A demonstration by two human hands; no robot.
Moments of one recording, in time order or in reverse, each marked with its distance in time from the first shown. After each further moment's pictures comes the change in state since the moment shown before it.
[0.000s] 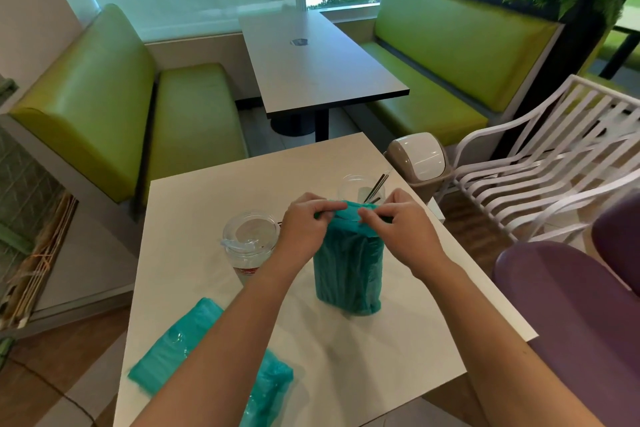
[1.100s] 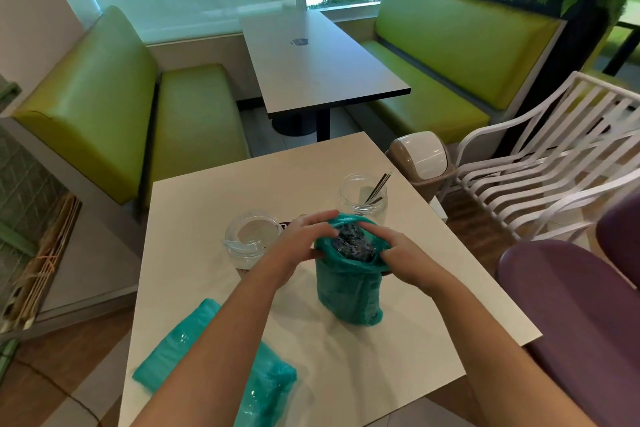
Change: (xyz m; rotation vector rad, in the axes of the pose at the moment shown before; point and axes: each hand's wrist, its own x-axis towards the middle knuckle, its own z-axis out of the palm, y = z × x) left_hand -0.010 -0.010 -0.012 -0.455 -0.300 -0.416; right_hand -0.004 0.027 0.015 0.325 -0.473 0.295
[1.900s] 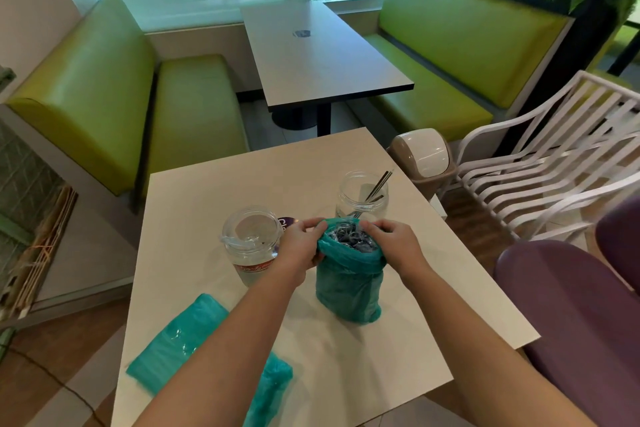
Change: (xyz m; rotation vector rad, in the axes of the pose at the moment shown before) left_hand 0.029 -0.028 0.013 -0.198 0.311 -0.173; right_hand 0.028 0.008 0.014 0.225 0.362 -0.021
